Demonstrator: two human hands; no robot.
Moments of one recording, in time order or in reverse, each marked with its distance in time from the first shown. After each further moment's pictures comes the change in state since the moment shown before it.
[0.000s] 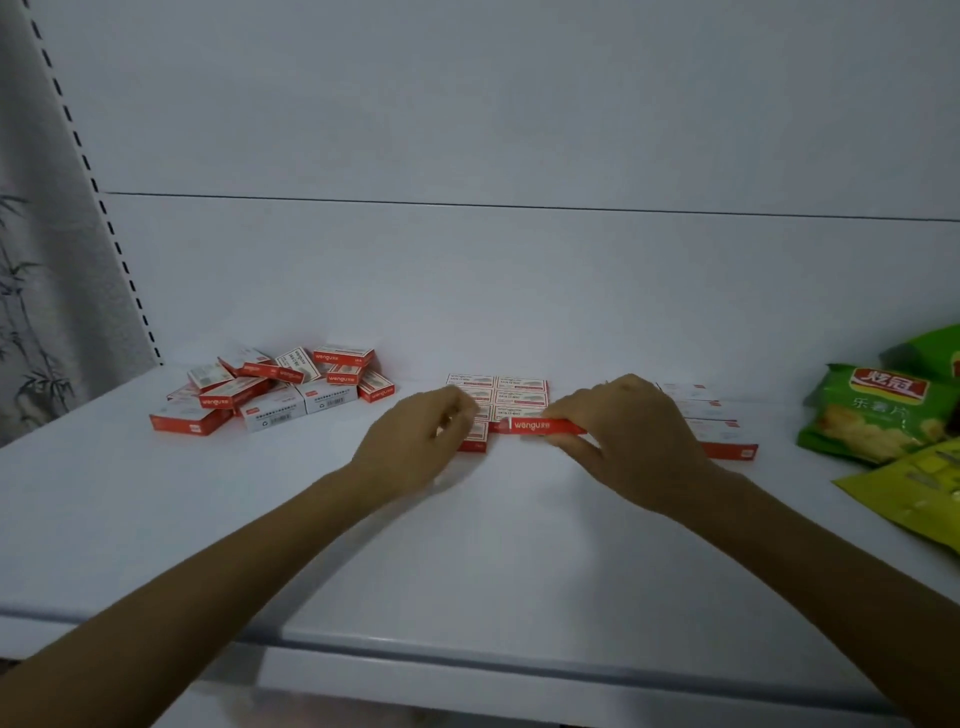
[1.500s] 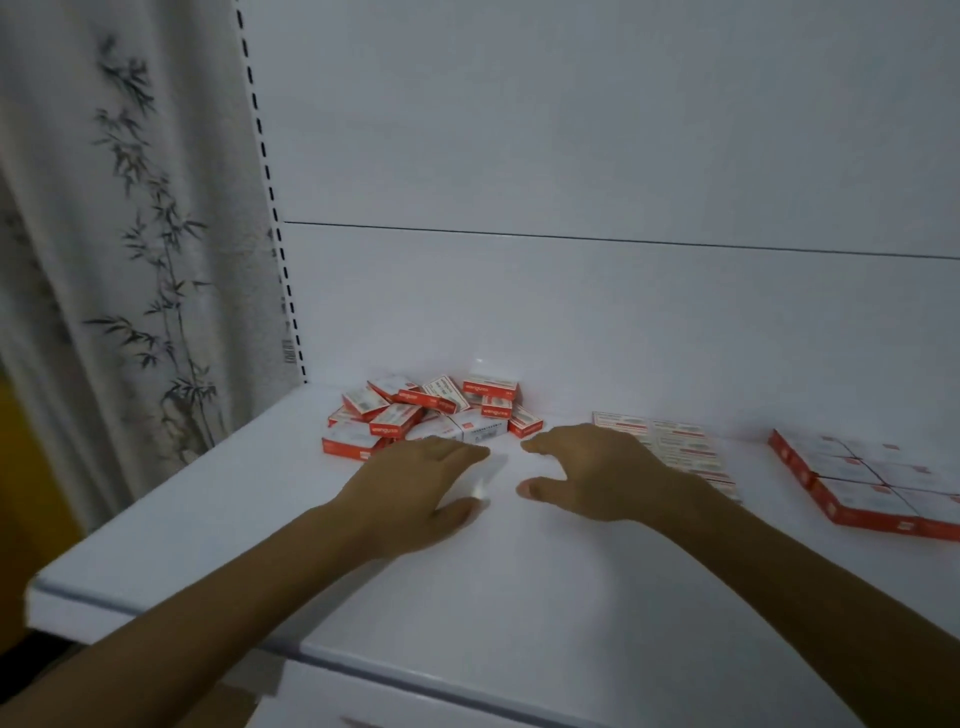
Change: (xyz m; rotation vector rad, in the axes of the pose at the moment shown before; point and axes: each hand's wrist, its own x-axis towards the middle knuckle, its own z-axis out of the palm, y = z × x) left_hand -0.052 -0.126 -0.100 0.496 -0.104 0.184; right_hand 0.125 -0.128 0.048 0.251 -0.639 0.146
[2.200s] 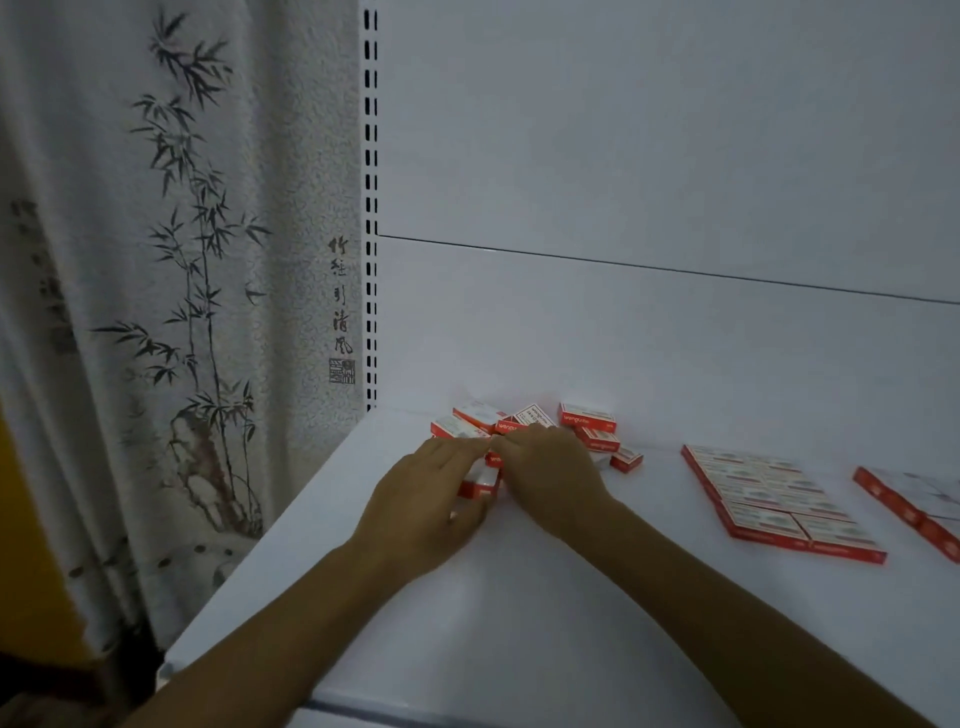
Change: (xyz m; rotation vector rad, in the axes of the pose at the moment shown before) left_hand -0.048 -0.128 0.004 -0.258 0.368 -0.062; right_hand 0.140 -0.128 0.058 -0.353 0.564 -0.122
